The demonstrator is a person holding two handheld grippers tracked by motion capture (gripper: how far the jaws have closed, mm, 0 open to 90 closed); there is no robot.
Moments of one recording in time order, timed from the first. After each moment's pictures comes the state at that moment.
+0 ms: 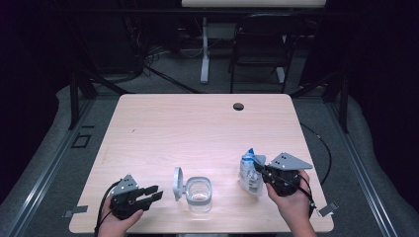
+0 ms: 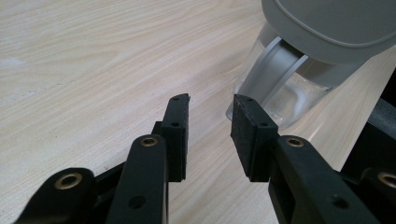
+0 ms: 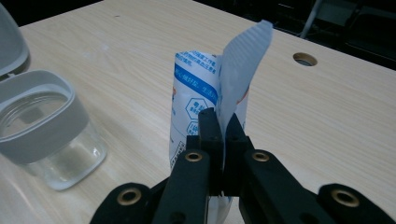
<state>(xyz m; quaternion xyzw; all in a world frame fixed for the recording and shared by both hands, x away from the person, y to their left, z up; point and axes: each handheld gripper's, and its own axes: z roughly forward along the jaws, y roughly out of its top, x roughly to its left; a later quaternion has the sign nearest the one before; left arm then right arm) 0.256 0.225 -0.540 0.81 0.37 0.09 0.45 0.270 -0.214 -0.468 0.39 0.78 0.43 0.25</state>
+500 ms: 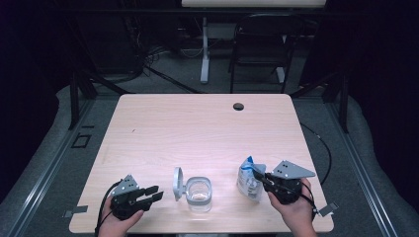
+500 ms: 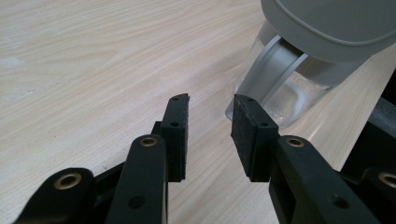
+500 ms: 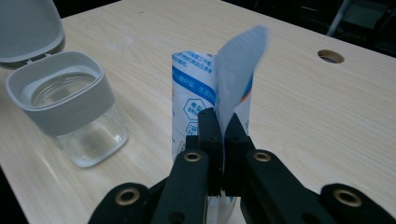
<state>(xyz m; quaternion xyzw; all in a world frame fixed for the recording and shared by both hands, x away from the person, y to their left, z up) 0.255 0.224 -0.540 0.81 0.37 0.09 0.45 0.258 -0.222 -0.482 0.36 0.79 0.45 0.22</state>
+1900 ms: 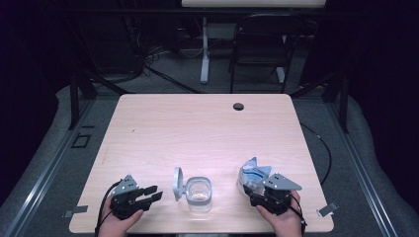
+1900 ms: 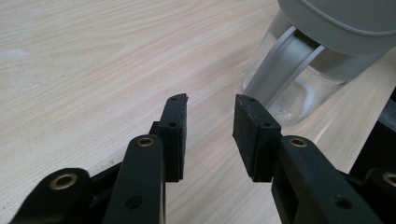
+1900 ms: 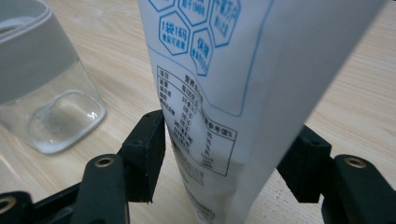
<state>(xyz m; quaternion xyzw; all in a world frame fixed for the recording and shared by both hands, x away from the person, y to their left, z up) 0.257 0.226 -0.545 0.81 0.38 0.09 0.44 0.252 -0.209 -0.541 0.42 0.77 0.43 0.23</state>
